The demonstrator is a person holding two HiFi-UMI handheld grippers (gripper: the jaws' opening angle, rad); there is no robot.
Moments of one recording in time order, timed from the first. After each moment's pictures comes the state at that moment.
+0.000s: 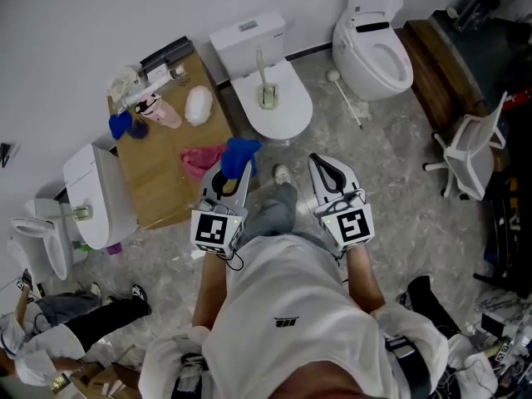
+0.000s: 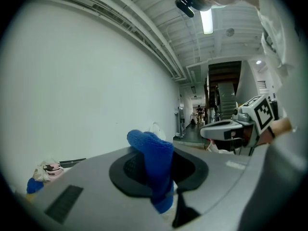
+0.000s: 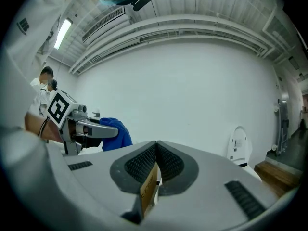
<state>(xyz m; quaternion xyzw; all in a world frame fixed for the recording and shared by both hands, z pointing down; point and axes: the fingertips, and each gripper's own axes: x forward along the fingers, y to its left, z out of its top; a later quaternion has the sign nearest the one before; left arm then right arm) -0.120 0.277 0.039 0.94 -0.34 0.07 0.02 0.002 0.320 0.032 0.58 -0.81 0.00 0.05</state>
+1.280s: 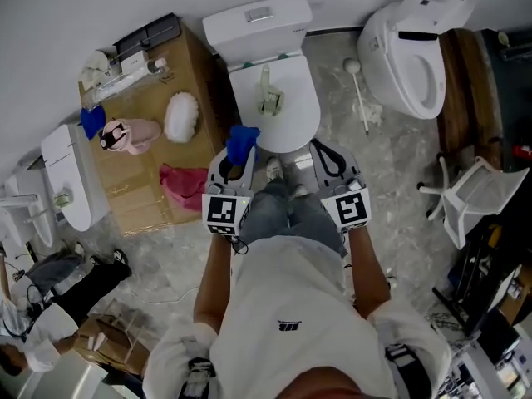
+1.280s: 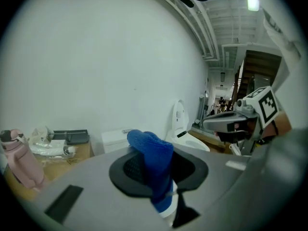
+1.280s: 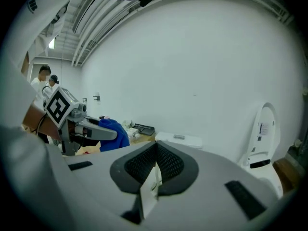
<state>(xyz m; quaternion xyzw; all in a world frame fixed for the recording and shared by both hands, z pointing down) -0.036 0.000 0.208 0.88 -0.42 0.15 0.15 0.094 0.015 0.178 0.49 -0.85 0.08 0.15</state>
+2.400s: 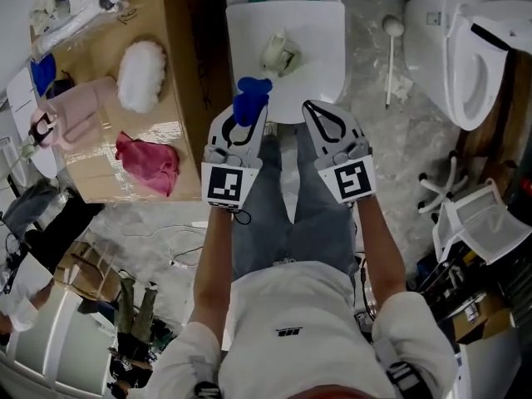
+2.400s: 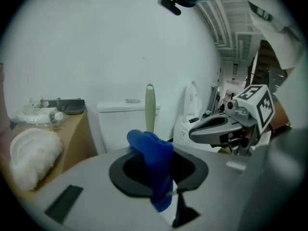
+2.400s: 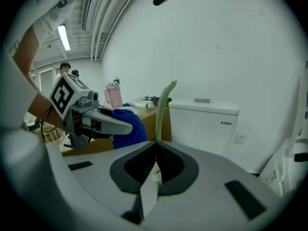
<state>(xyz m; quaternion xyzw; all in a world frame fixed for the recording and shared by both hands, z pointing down) 0.003 -0.072 0.401 0.85 -0.46 0.17 0.19 0.078 -0.068 0.400 0.33 -0.91 0.12 0.22</state>
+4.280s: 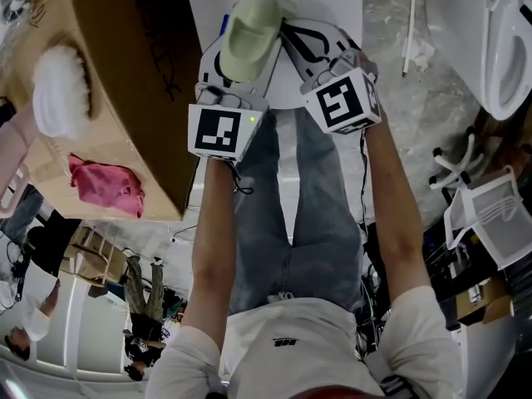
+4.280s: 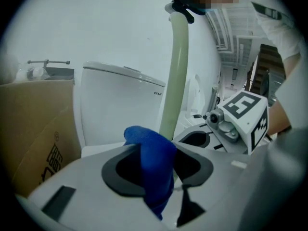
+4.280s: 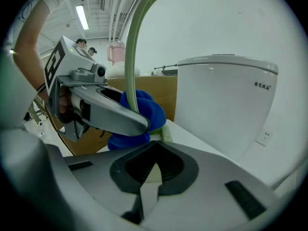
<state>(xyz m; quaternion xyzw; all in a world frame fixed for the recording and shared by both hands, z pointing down) 0.047 -0.138 0.566 0.86 -0.45 0.13 0.21 0.062 -0.134 0.604 0.24 -0.92 0.06 0.31</state>
